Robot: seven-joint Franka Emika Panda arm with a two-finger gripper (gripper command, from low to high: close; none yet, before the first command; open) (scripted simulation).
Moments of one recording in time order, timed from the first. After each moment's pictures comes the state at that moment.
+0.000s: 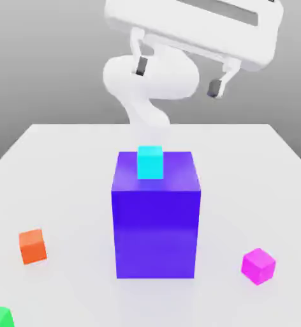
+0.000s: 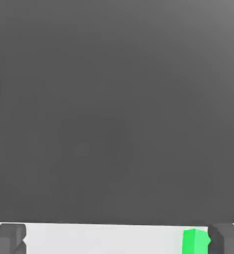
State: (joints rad) arm -0.15 -0.45 0.27 -2.37 -0.27 2.36 0.99
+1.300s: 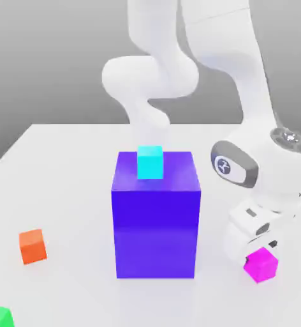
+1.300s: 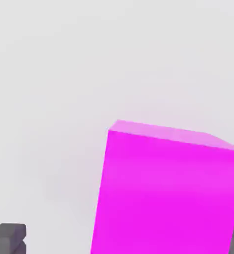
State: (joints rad) arm 0.09 0.41 0.41 -2.58 -0.35 2.82 1.06
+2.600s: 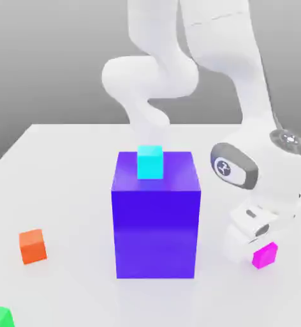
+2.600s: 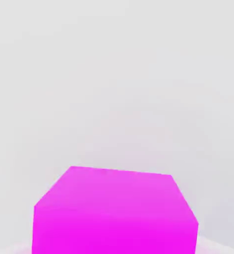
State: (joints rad) arm 0.04 0.36 0.48 -2.59 -0.31 2.79 1.03
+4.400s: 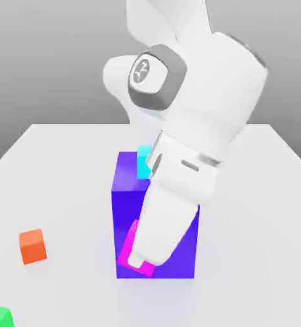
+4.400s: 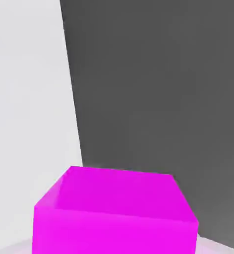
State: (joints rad) arm -0.19 0.04 0.22 -2.30 -0.77 2.43 -0.13
